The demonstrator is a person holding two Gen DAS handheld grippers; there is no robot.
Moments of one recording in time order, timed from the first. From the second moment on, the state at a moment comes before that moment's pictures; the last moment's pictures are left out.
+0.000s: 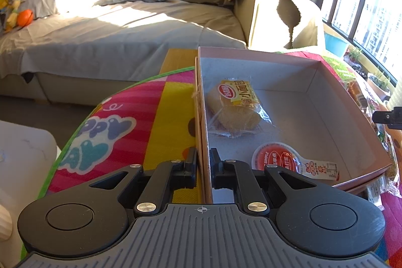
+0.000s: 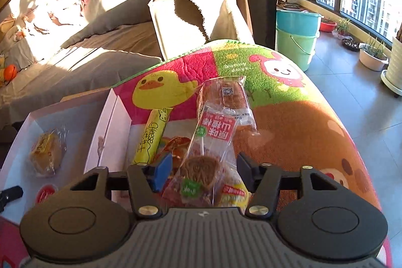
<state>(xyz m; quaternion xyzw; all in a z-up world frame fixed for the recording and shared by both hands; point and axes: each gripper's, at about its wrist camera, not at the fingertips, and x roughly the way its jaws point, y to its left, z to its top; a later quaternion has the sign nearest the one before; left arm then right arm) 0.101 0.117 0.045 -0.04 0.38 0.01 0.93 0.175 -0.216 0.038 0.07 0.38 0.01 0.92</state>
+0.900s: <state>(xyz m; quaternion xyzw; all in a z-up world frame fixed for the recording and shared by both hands) 0.100 0.117 0.046 -0.05 0.37 0.01 0.93 0.055 -0.207 0.069 -0.02 0.42 0.11 0.90</state>
